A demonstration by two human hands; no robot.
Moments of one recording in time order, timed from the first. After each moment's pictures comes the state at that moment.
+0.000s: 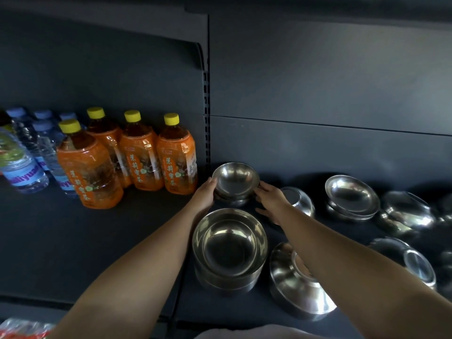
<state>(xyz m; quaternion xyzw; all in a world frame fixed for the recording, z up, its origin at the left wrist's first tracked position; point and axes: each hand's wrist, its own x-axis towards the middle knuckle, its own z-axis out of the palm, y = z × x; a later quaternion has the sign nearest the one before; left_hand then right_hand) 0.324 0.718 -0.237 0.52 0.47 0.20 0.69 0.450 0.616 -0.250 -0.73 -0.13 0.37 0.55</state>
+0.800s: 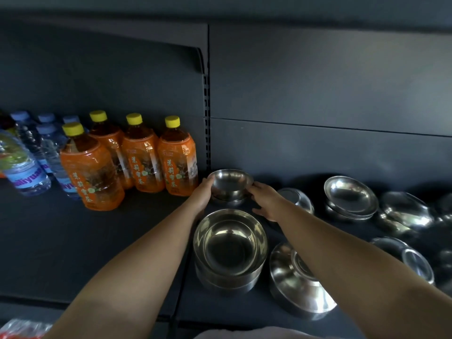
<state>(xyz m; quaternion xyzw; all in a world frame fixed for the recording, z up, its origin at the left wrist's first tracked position) 0.321 0.721 -0.229 0.63 0.45 0.13 0.62 0.443 0.625 -0.238 -0.74 -0.16 0.42 0.51</state>
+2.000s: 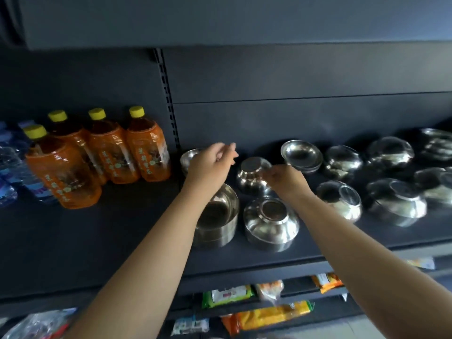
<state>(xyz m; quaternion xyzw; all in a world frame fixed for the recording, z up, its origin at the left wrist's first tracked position) 0.279 0.603 -0.133 0.80 0.23 0.25 0.50 0.400 0.486 -0.173 -0.92 -0.25 0.13 0.28</state>
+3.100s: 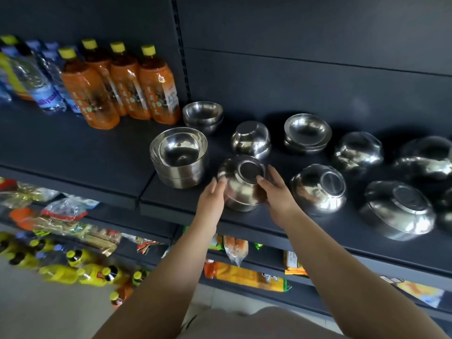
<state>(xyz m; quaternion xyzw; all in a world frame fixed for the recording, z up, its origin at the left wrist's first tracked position) 0.302 0.453 -0.250 0.46 0.53 0.25 0.67 0.424 0.393 -0.258 -0.64 -0.14 0.45 0.61</state>
